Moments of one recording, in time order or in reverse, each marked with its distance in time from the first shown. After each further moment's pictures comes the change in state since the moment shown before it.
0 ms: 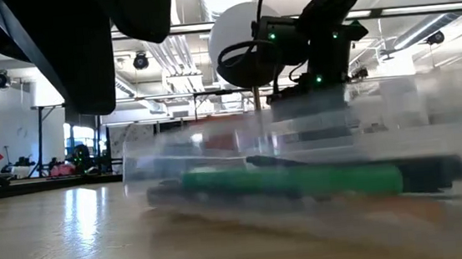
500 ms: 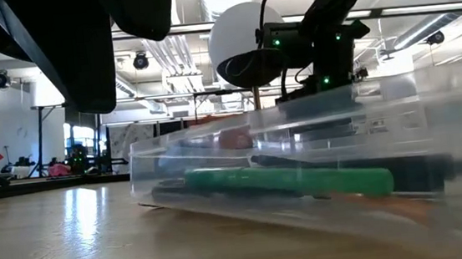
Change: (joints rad) left arm 0.000 0.000 0.001 0.000 -0.001 0.002; right arm -0.018 -0.023 -0.005 -0.087 0.011 -0.033
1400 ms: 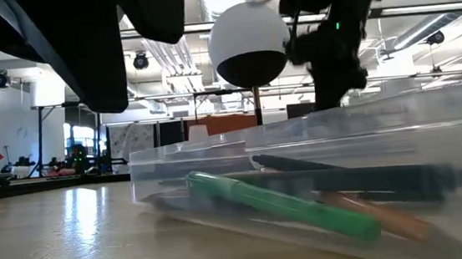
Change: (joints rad) left arm 0.000 -0.001 0.000 0.001 -0.024 0.001; right arm -0.015 -0.305 -0.051 0.016 -0.083 -0.034
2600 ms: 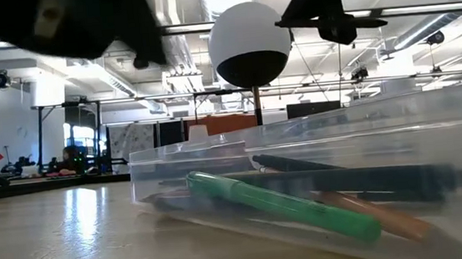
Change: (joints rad) left arm 0.002 0.000 0.000 0.109 -0.005 -0.031; right arm 0.094 -0.265 -0.012 0.274 -0.164 0.224
